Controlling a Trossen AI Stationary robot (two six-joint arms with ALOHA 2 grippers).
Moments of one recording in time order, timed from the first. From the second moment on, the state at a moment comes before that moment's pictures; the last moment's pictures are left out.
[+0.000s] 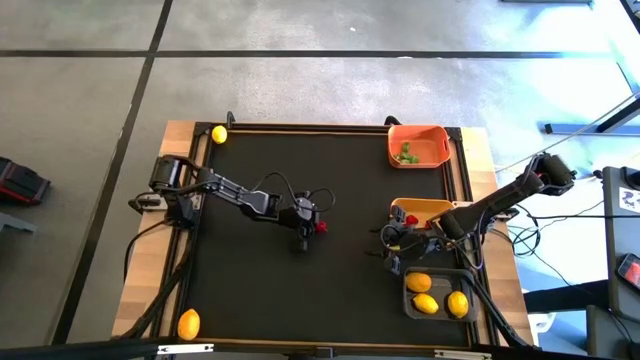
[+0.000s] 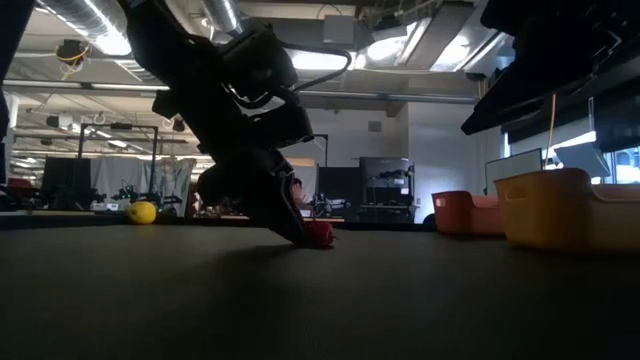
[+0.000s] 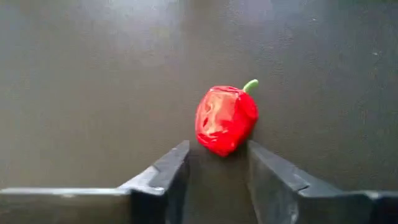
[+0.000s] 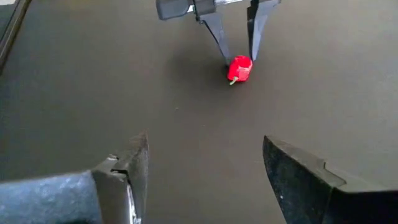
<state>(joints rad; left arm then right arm) -0.02 1.83 0.85 0.11 -0.11 0.07 0.47 1.25 0.68 -0.18 0.44 0.47</state>
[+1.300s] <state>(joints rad) -0.07 1.70 0.85 0.24 -0.06 0.08 0.47 1.24 0.68 -0.16 0.43 0.47</state>
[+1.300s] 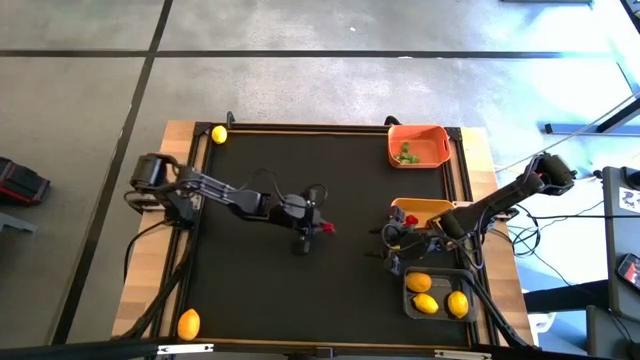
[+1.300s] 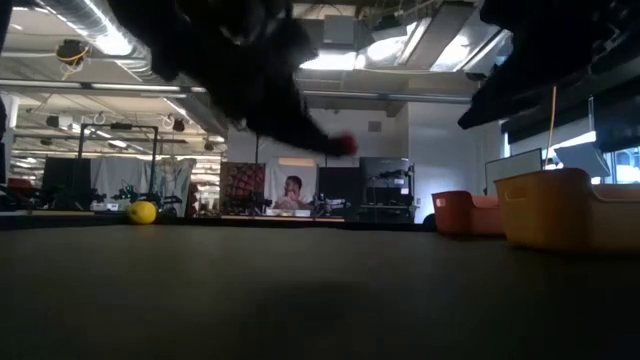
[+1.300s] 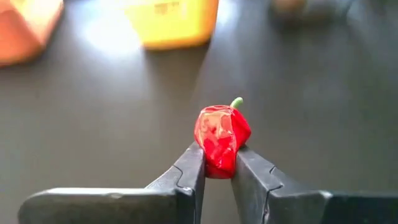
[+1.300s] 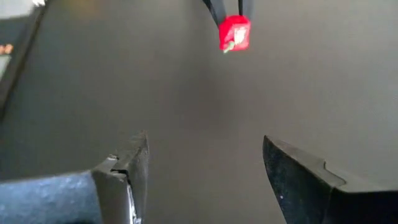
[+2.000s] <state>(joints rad) -0.16 1.64 0.85 0.64 -0.05 0.02 0.44 1.31 0.68 0.38 0.54 0.28</state>
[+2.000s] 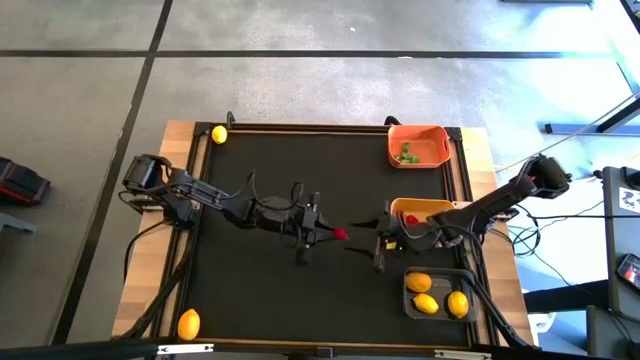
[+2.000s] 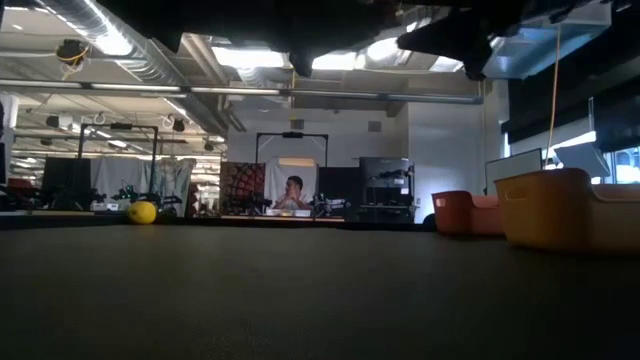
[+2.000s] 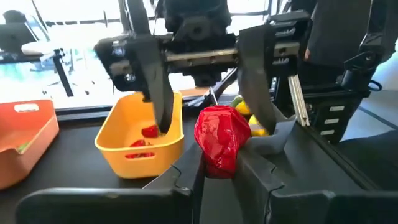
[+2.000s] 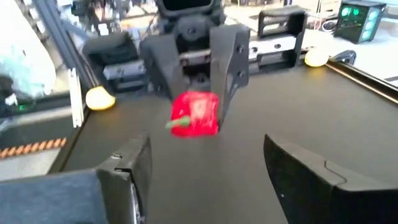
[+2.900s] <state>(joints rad) -0.17 1.64 0.85 0.64 -0.05 0.05 0.39 1.39 0.68 0.54 0.45 0.20</state>
